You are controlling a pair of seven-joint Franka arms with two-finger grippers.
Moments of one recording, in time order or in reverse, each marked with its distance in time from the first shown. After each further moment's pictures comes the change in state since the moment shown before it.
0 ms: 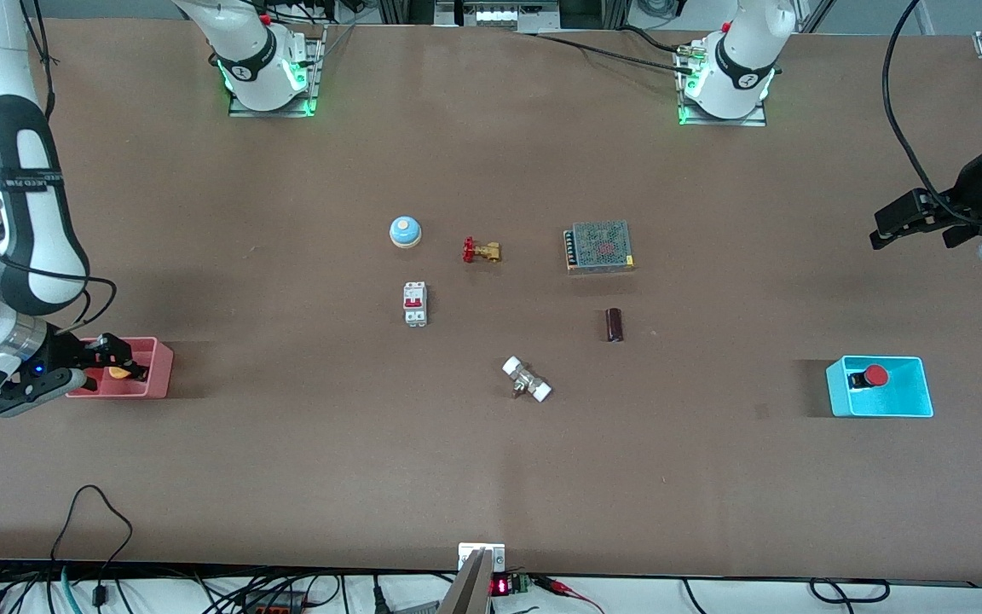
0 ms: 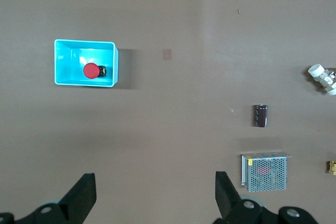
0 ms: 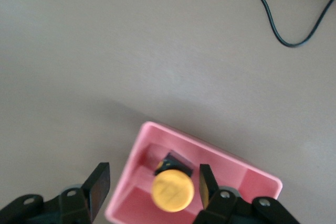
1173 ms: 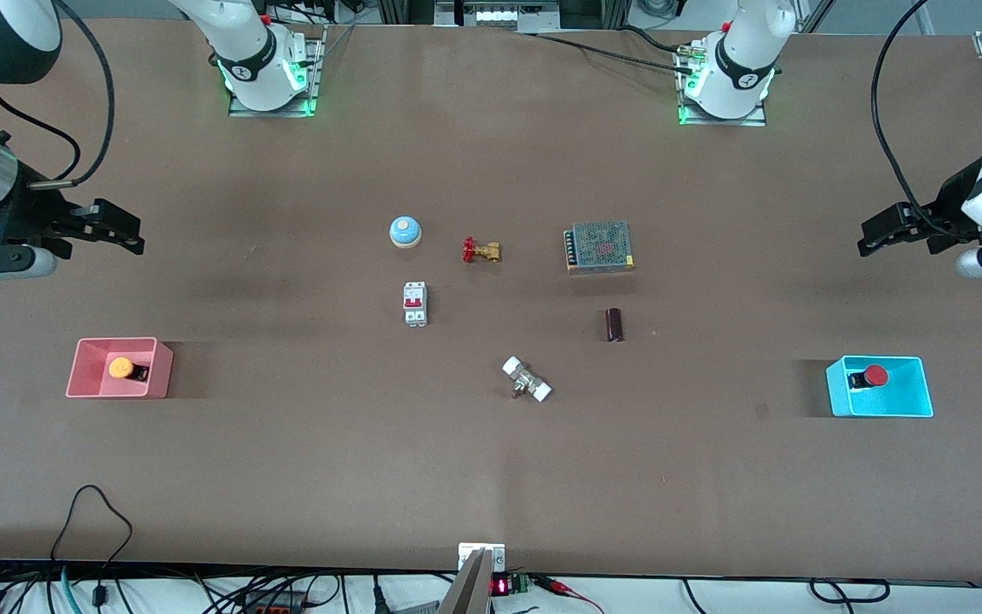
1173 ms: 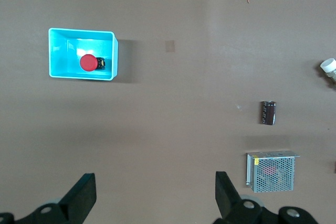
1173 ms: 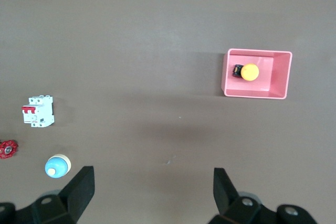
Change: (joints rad) left arm 0.007 -0.007 0.002 -0.080 0.000 0.048 0.000; right arm 0.172 -0.442 0.095 0.075 -0.248 -0.585 0.769
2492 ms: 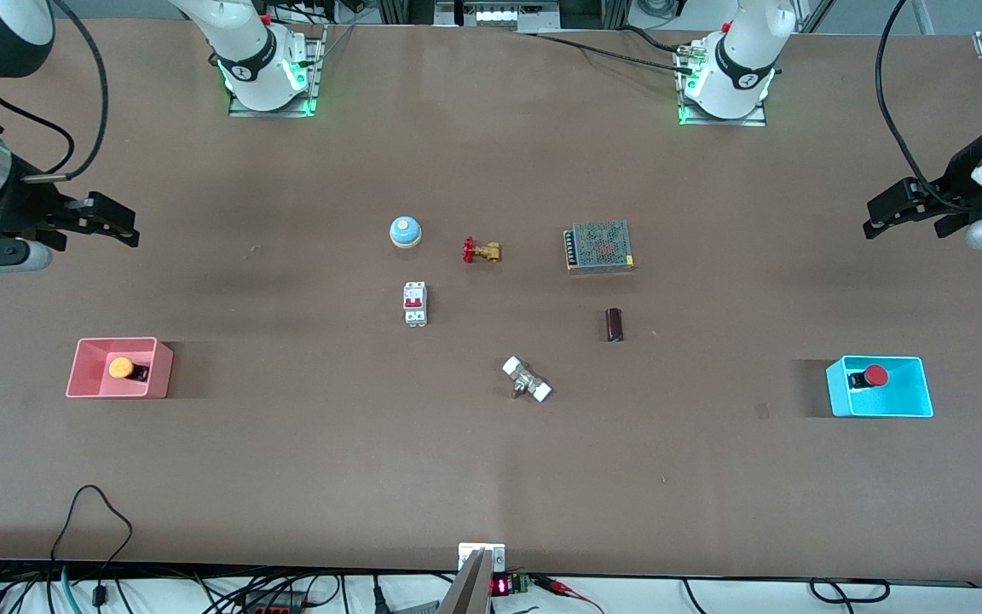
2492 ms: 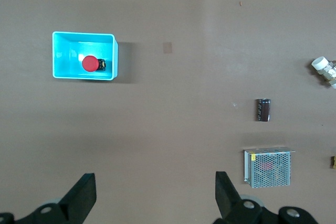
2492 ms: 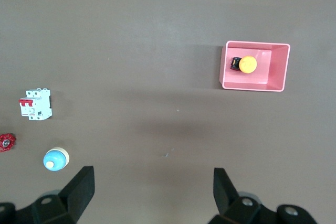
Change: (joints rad) left arm 0.002 -0.060 -0.006 -0.032 0.000 -0.002 0.009; right arm 0.015 -0.013 0.003 -0.006 -0.010 -0.027 0.000
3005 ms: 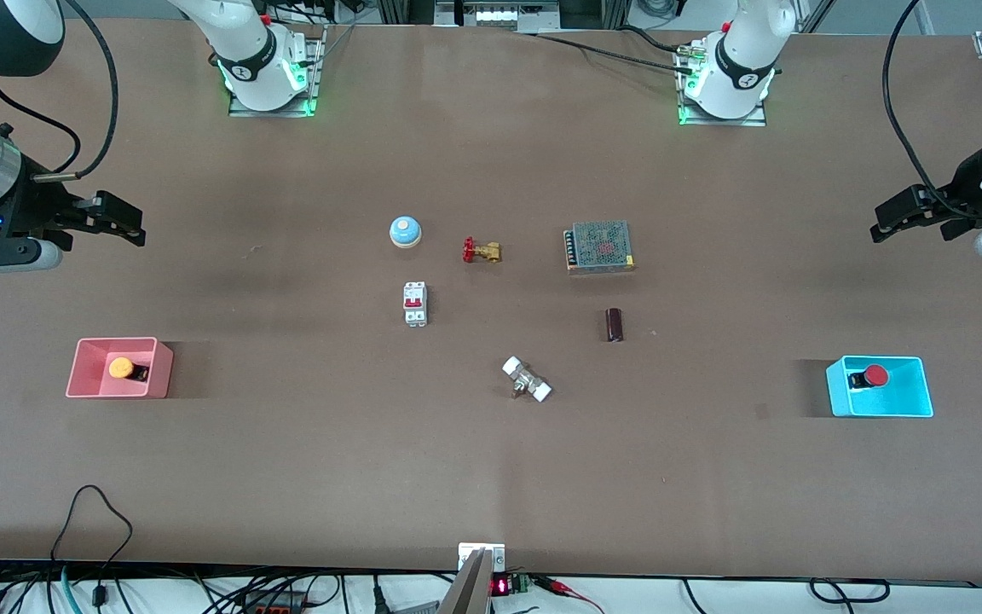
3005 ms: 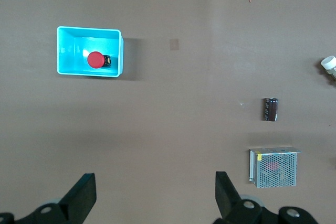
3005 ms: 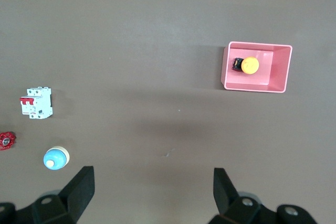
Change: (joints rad) left arm 0.067 0.012 -0.040 -0.004 0.000 0.001 0.014; right arm 0.005 0.000 0.000 0.000 -0.002 0.000 0.000
